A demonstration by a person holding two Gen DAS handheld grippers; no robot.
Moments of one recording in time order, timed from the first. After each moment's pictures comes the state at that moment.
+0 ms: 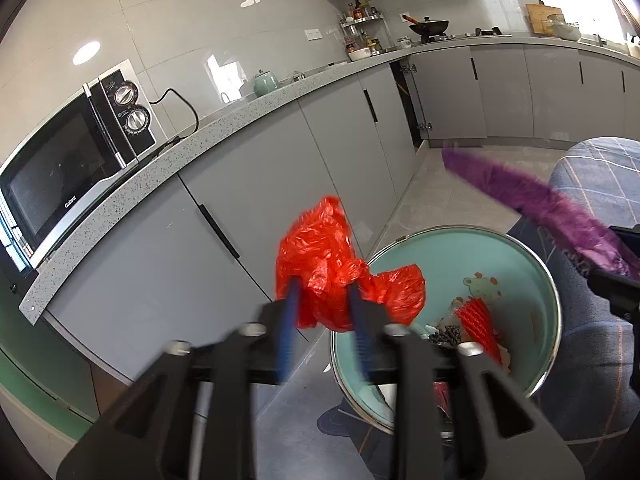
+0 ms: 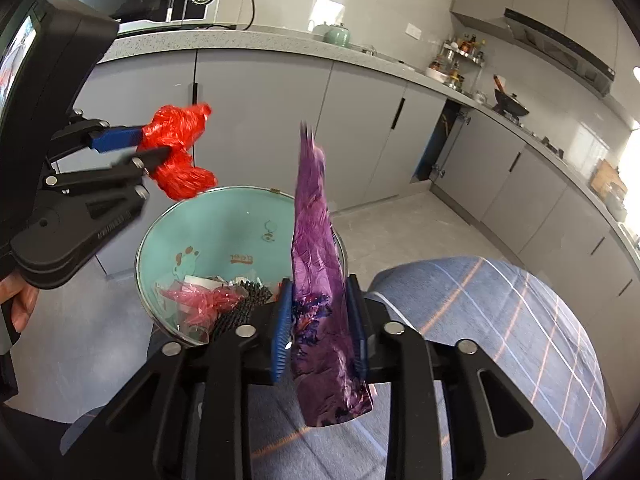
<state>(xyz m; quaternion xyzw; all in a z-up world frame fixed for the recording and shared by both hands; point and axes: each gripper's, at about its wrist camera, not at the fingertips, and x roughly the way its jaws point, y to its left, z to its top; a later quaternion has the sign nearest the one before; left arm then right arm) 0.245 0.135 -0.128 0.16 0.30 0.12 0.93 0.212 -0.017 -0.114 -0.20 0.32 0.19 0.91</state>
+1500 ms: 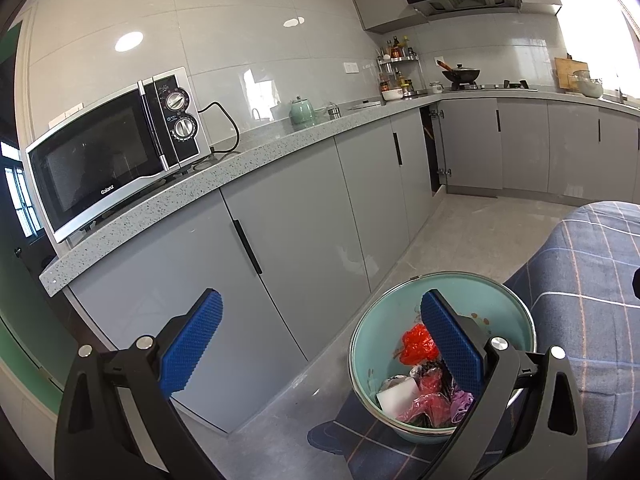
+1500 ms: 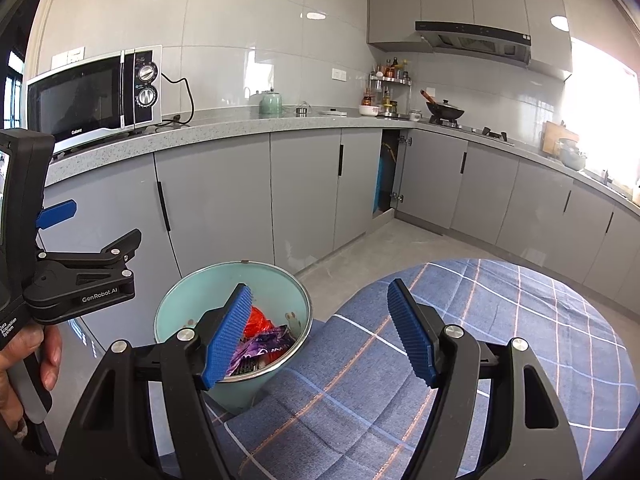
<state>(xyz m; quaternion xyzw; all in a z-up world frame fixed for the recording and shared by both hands) 0.198 0.149 -0.084 0.11 0.23 0.14 0.96 0.156 -0.070 -0.058 -0.06 0.24 0.12 0.96</state>
